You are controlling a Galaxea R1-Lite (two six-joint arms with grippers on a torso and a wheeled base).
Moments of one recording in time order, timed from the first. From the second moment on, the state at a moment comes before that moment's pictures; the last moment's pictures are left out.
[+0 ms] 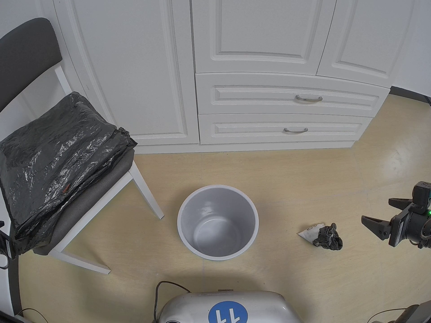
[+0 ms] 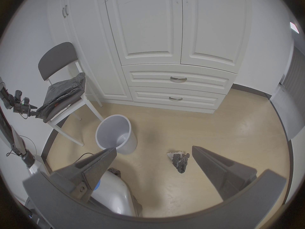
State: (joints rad) left arm 1.00 1.26 -0.42 -0.13 -0.64 0.81; right arm 0.25 1.06 -0.43 -0.24 -0.02 -0.04
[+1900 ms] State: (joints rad) left arm 0.85 1.24 -0.21 -0.45 -0.35 0.82; right arm 0.25 1.05 -0.40 -0.24 -0.02 -0.09
